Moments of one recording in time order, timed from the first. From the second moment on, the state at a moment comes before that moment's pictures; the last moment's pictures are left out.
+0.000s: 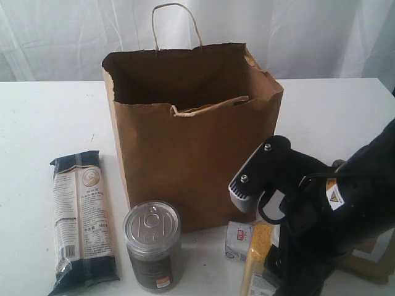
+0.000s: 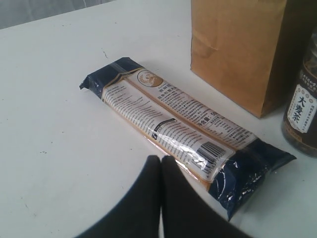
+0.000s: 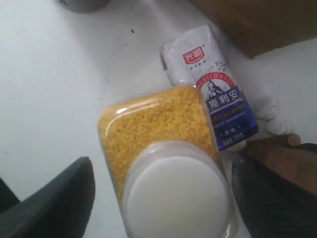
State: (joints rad) left arm -0.43 0.02 0.02 0.05 0.40 0.03; right arm 0.74 1.23 -0.78 0.03 0.88 -0.28
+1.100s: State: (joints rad) left arm -0.43 0.02 0.02 0.05 0.40 0.03; right arm 0.74 0.93 -0.96 0.39 1.01 -0.28
